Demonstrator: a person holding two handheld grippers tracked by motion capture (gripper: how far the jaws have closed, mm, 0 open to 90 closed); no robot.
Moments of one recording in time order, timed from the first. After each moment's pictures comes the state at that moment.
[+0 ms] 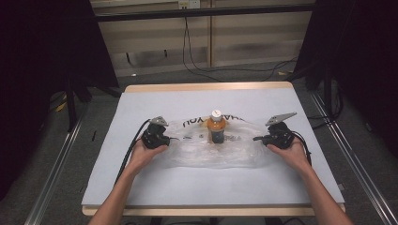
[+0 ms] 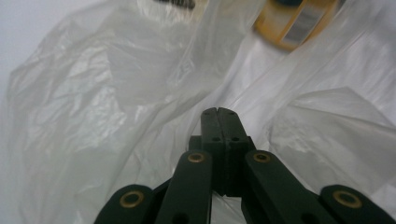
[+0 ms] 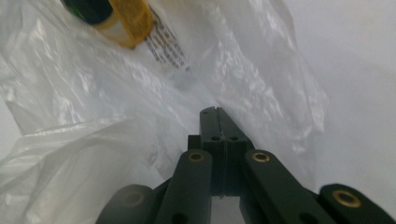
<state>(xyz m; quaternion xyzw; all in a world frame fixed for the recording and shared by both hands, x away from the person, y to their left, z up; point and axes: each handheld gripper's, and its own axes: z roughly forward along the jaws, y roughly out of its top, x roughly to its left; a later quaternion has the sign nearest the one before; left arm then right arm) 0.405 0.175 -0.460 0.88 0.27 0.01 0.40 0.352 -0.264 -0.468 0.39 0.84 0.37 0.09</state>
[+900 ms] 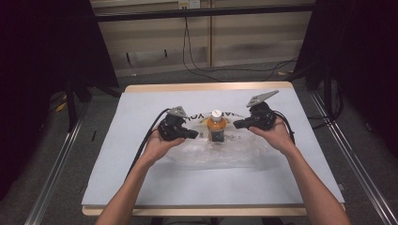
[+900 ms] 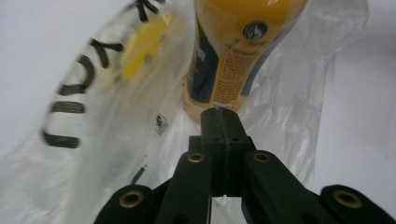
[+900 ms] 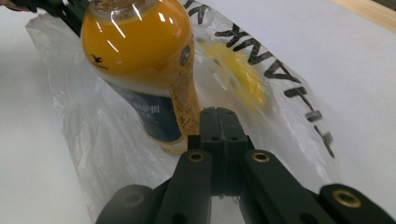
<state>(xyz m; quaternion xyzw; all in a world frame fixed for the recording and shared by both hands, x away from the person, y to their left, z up) 0.398 0.110 -0.417 0.90 0.19 0.01 0.39 0.388 -0.205 -0.407 0.31 0.86 0.40 0.08</state>
